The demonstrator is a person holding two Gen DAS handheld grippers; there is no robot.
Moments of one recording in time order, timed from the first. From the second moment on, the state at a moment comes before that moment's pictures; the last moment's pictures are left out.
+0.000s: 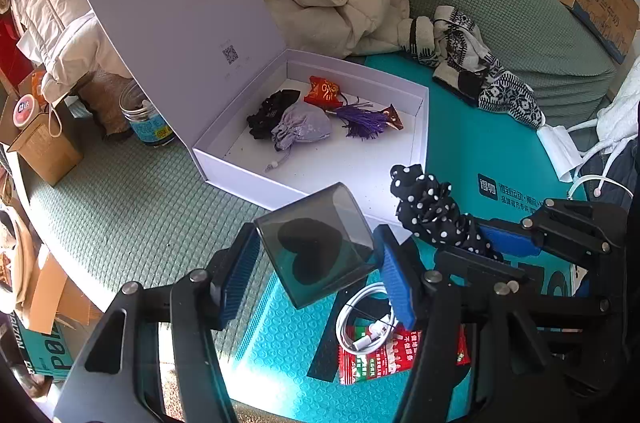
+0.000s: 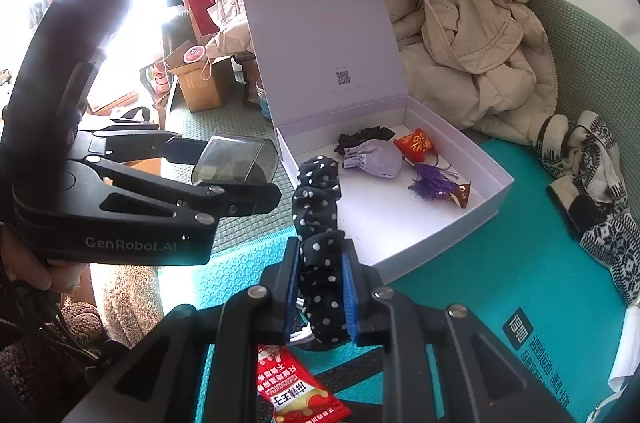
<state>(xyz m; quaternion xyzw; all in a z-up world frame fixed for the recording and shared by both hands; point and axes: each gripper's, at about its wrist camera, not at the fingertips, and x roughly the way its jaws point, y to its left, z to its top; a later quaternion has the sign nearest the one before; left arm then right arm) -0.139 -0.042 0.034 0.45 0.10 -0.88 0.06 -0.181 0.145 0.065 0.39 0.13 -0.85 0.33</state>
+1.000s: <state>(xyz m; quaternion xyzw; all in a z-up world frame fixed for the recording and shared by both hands) -0.264 -0.063 0.038 0.46 0.06 -0.88 0.07 -0.288 0.141 0.090 0.35 0.15 -0.86 0.33</state>
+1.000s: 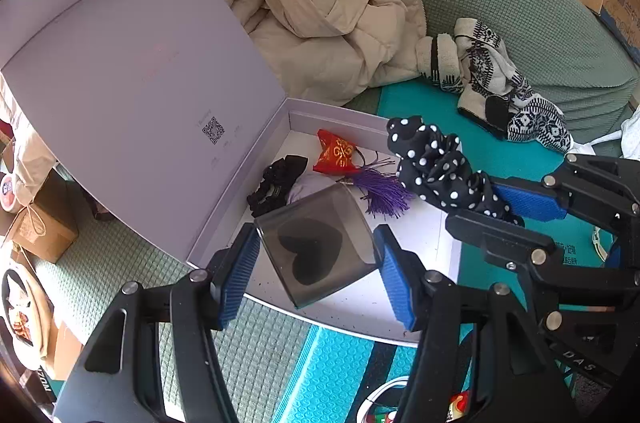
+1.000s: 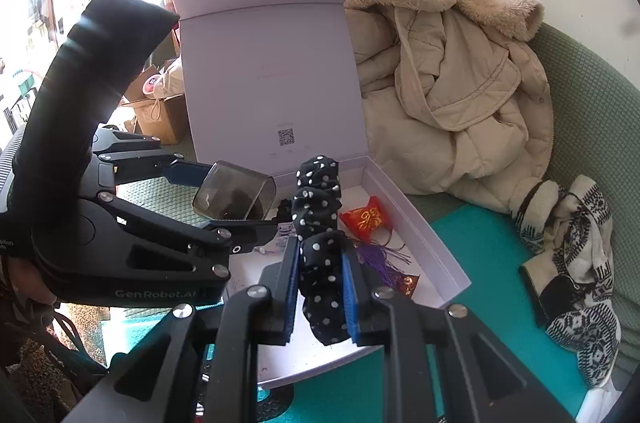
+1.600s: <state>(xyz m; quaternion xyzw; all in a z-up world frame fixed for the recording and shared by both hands) -0.328 -0.077 0.018 0.46 0.02 -0.88 0.08 -0.342 0.146 0.064 0.37 0.13 -0.88 0.25</state>
